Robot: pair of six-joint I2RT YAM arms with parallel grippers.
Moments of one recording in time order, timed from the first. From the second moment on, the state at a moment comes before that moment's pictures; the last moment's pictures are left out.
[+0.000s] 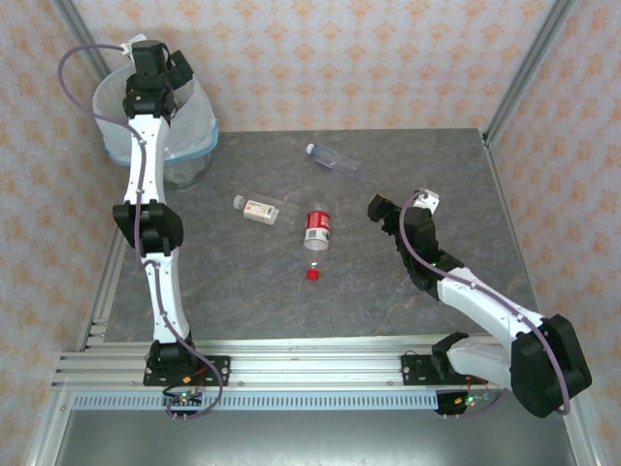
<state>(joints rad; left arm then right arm) 0.15 2.38 2.70 -0.67 -0.22 -0.41 0.46 1.11 0.58 0.16 0.35 0.67</state>
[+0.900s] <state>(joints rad) -0.10 1.84 2.04 -0.74 -0.23 -0.50 0.46 1.20 0.58 0.16 0.29 0.70</state>
